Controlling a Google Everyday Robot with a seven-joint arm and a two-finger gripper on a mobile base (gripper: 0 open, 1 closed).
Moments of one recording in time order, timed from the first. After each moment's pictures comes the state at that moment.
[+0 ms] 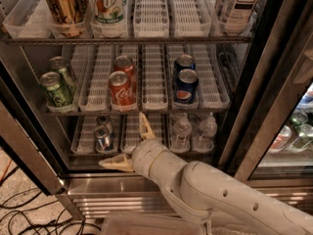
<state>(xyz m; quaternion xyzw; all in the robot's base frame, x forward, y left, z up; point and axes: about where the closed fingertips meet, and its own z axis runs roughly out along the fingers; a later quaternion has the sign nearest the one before) 0.519 0.077 0.760 -0.40 0.64 0.13 0.64</state>
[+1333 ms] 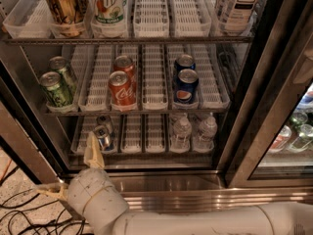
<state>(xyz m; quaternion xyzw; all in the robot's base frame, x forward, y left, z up) 0.445 0.208 0.780 -0.35 0.60 0.16 0.70</state>
